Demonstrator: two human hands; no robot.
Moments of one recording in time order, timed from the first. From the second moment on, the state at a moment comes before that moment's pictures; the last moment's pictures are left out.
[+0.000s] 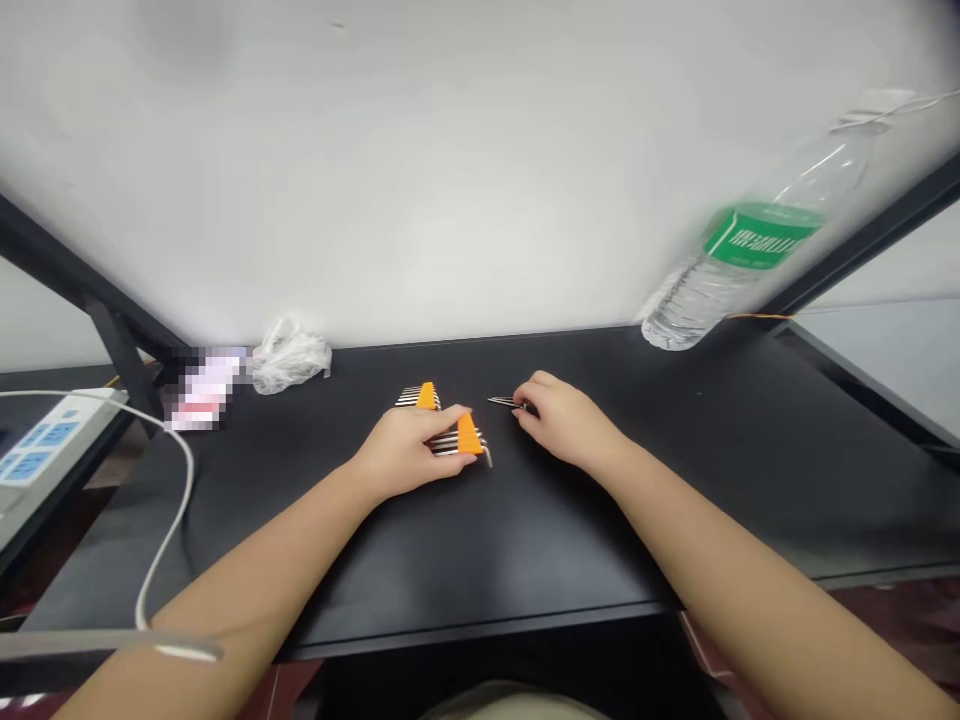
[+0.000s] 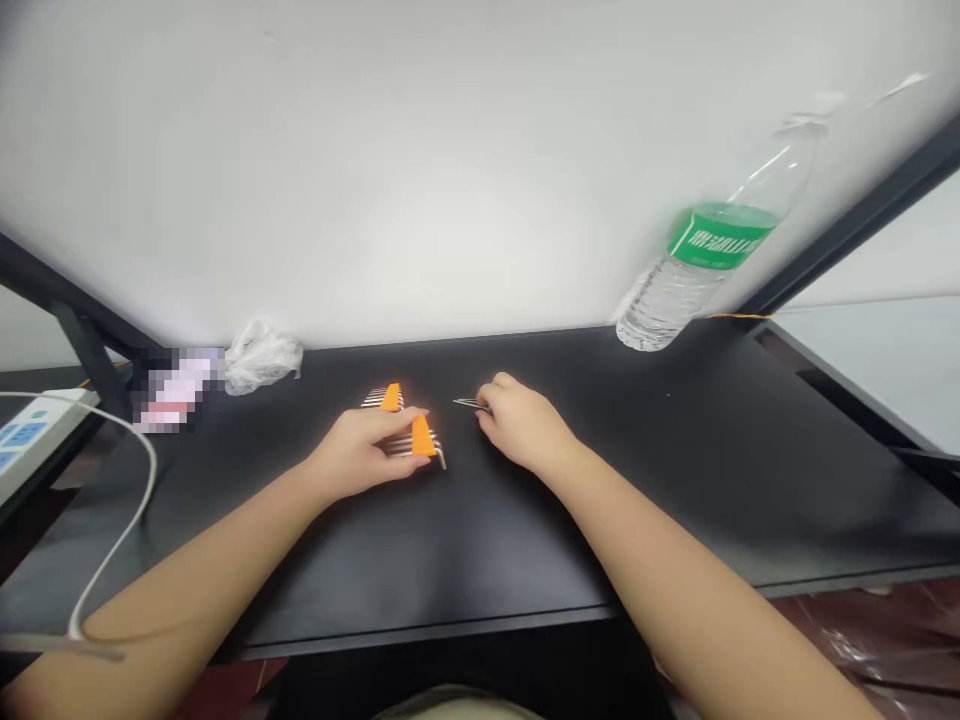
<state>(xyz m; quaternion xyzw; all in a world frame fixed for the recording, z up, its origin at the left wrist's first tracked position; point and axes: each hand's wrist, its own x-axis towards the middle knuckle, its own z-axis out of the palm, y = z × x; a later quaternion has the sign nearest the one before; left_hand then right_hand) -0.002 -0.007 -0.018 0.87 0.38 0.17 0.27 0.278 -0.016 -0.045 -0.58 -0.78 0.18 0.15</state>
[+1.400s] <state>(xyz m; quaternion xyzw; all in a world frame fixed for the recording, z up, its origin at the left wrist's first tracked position) -0.003 -0.005 -0.017 0.88 0.36 0.16 0.28 0.266 -0.039 -0.007 -0.43 -0.87 0.18 0.18</state>
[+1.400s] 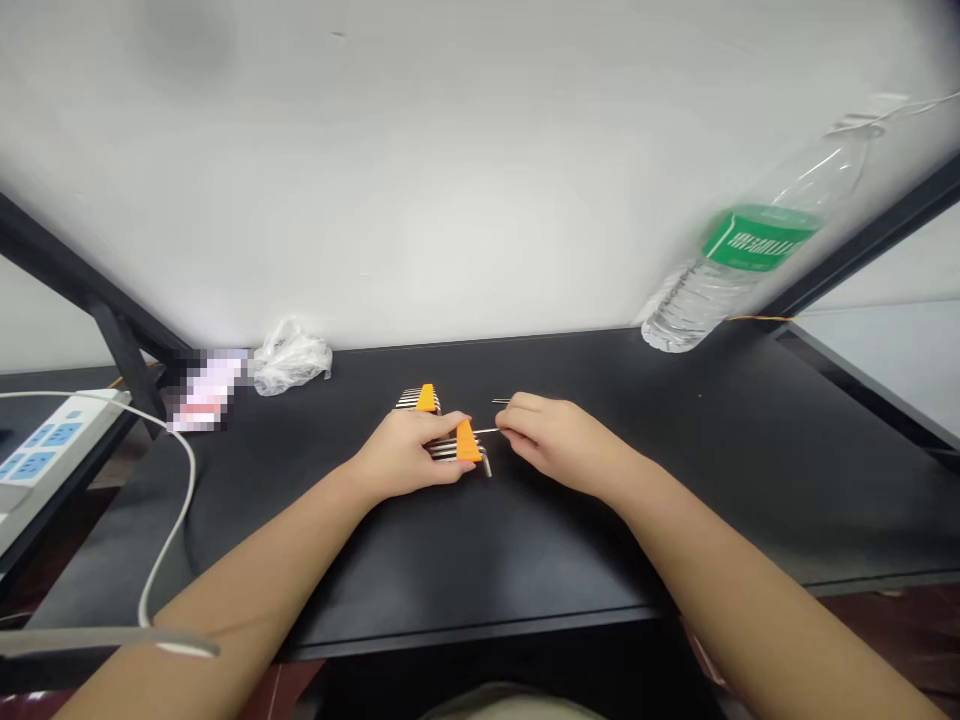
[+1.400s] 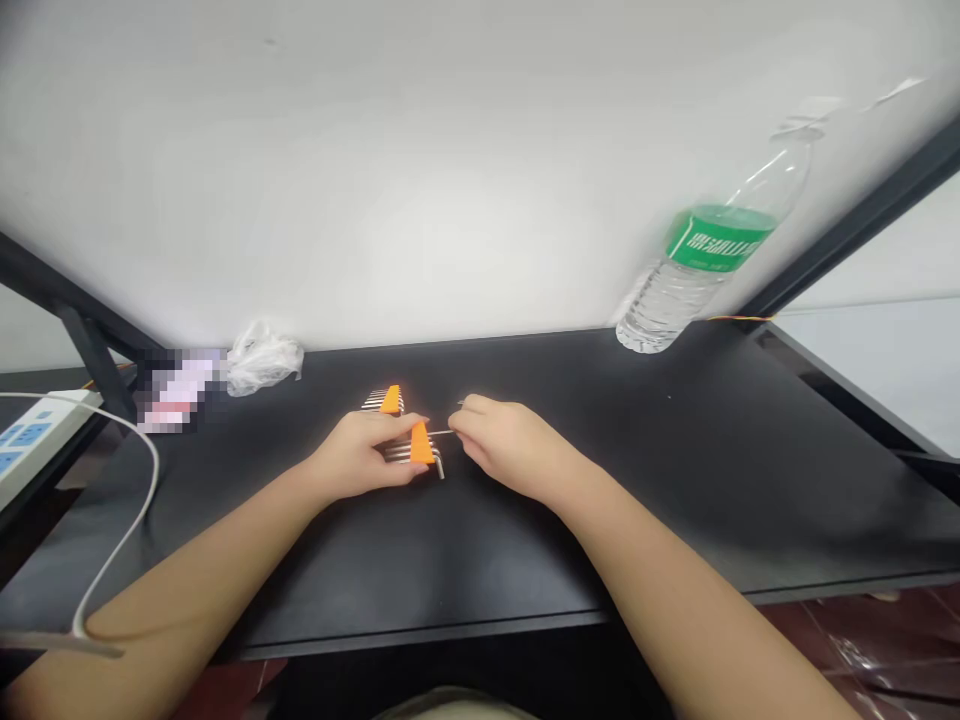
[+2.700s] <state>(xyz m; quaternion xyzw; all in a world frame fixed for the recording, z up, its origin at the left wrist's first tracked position) -0.003 -0.007 -0.020 0.89 0.34 0.17 0.24 0.281 -0.019 -0.032 -0.55 -0.76 0.24 0.24</state>
